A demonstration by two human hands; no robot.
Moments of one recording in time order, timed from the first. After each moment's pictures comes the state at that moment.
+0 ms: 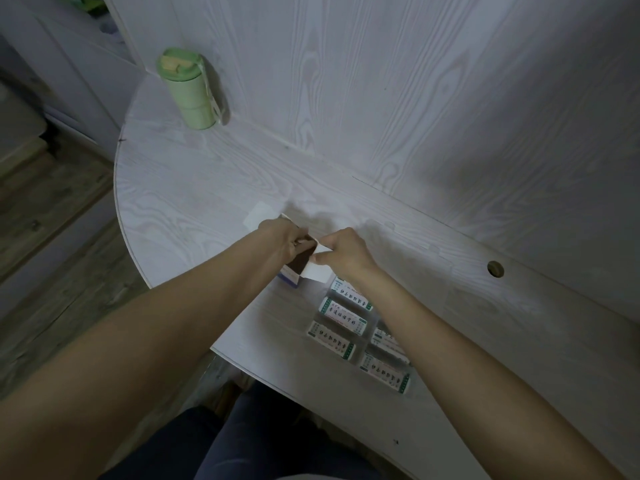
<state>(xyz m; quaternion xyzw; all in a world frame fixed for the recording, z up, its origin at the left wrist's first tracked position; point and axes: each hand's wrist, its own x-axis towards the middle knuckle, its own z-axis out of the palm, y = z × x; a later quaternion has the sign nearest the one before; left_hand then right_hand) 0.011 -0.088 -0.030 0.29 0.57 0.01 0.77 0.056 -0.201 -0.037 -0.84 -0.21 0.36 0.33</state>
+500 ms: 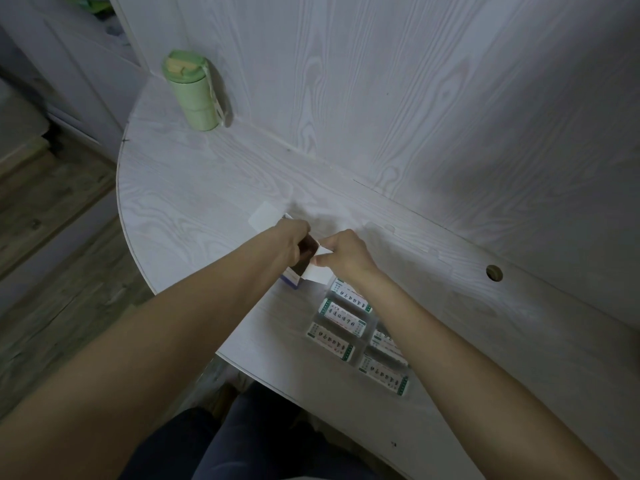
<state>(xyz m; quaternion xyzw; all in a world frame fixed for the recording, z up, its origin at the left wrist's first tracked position) 0.019 -0.096 -0.035 0.44 0.57 -0.06 0.69 0.058 -0.200 -0.043 -0.85 -0.21 0.36 0.33</state>
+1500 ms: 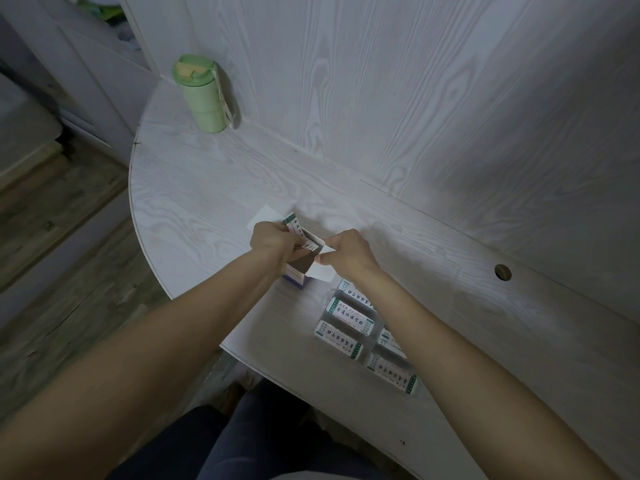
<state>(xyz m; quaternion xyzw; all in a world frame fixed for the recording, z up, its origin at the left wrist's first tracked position) -0.020 -0.085 -0.035 0.50 0.52 0.06 0.68 0.048 -0.196 -0.030 -0.86 -0.19 0.36 0.32</state>
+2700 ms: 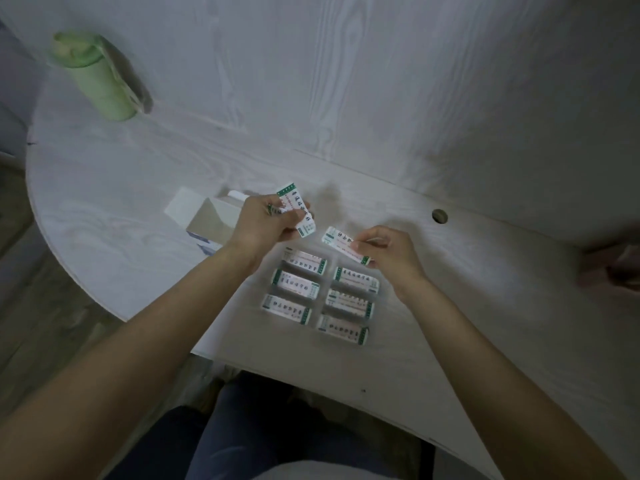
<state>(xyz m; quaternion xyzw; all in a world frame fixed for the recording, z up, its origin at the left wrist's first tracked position) -0.009 -0.165 -0.007 0.62 0.30 0.02 0.72 0.058 -0.352 -0.033 -0.81 -0.01 0.26 0.53</state>
